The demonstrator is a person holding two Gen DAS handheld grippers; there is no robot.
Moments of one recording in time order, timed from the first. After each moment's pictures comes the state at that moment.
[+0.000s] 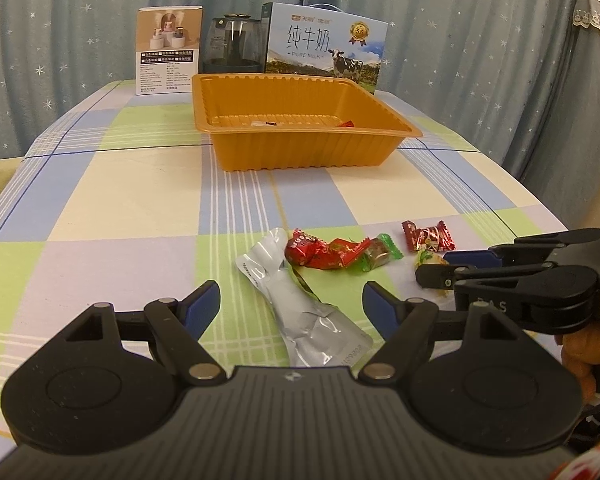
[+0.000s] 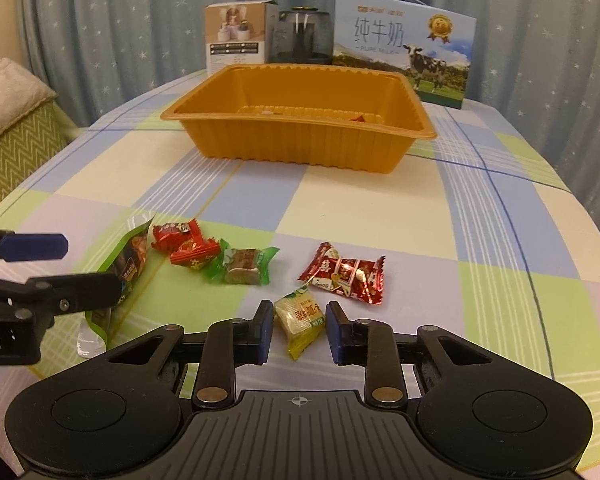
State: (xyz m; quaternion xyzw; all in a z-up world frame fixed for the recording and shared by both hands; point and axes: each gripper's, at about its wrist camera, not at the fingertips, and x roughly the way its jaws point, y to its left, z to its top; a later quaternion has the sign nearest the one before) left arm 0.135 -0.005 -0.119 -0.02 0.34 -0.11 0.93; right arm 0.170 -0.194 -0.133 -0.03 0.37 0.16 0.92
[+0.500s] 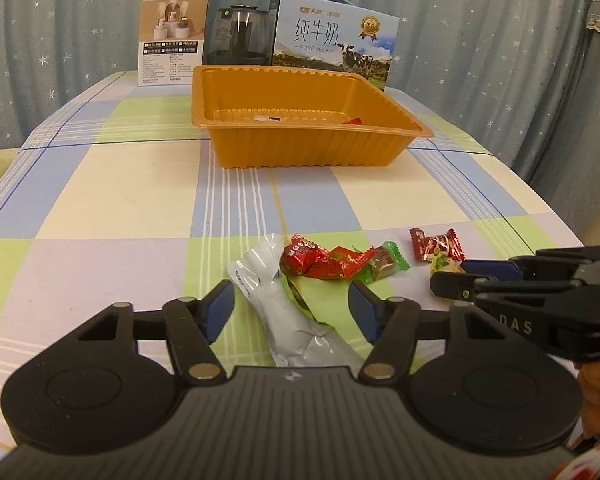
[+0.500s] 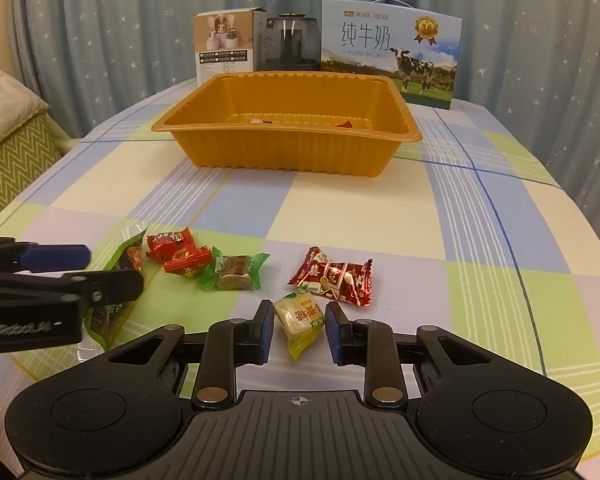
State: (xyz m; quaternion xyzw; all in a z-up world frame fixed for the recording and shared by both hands) left arm 0.155 -0.016 -0.126 -0.03 0.35 -0.10 0.93; right arm 0.169 -0.198 -0.130 -0.02 0.36 0.15 0.92
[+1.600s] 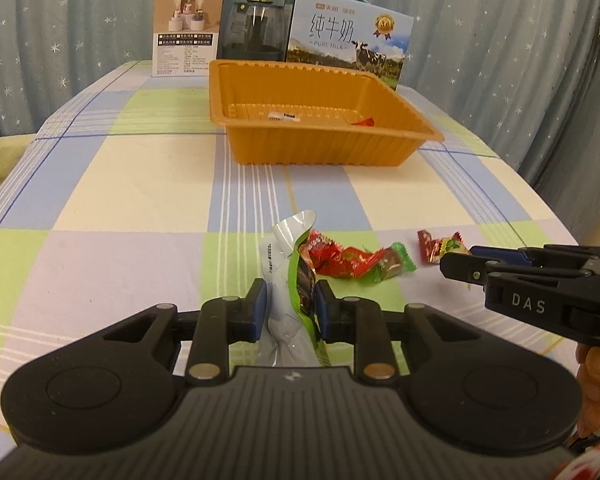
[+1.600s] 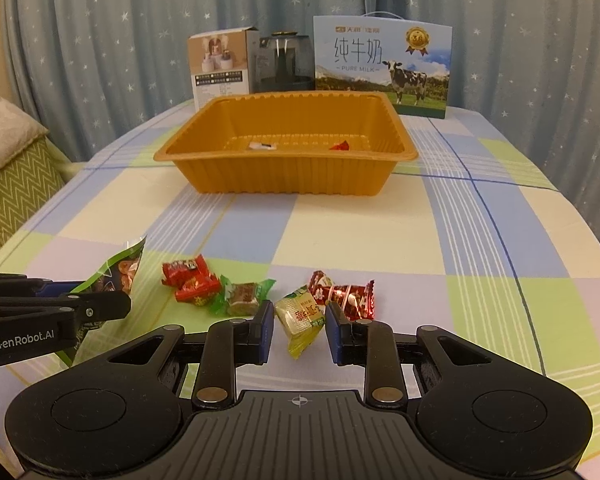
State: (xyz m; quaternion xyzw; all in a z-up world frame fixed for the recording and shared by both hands) left arm 0.151 -0.006 -0.113 -0.05 0.36 -0.08 0.93; right arm 0.167 -0.202 -0.111 0.01 0.35 0.14 0.93
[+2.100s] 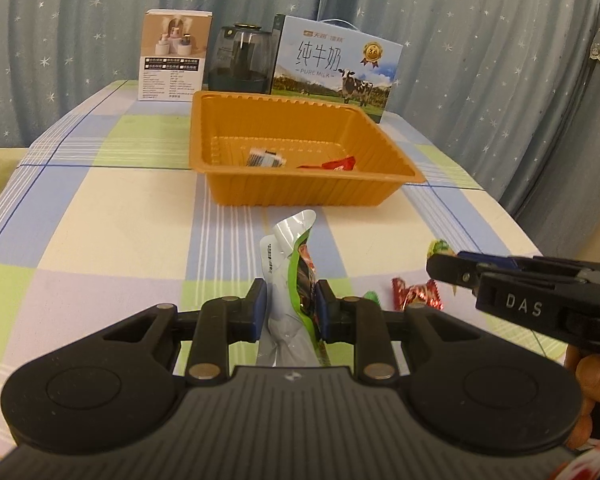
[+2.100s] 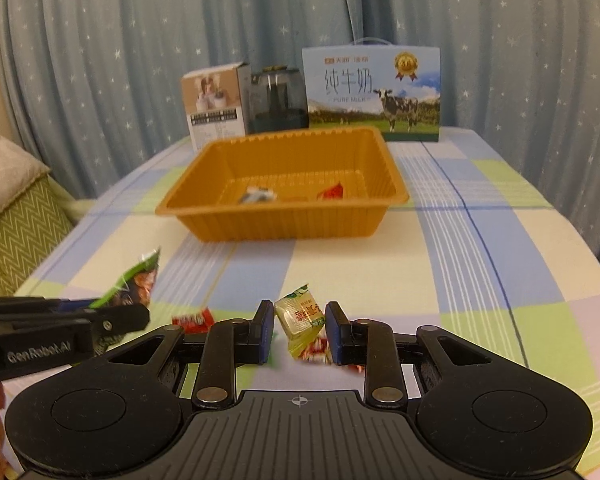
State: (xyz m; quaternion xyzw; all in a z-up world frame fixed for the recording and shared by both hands) left arm 0.169 -0.013 -0.087 -0.07 0.34 -0.10 0.93; right arm 0.179 -0.210 -0.078 0.04 0.31 0.14 0.94
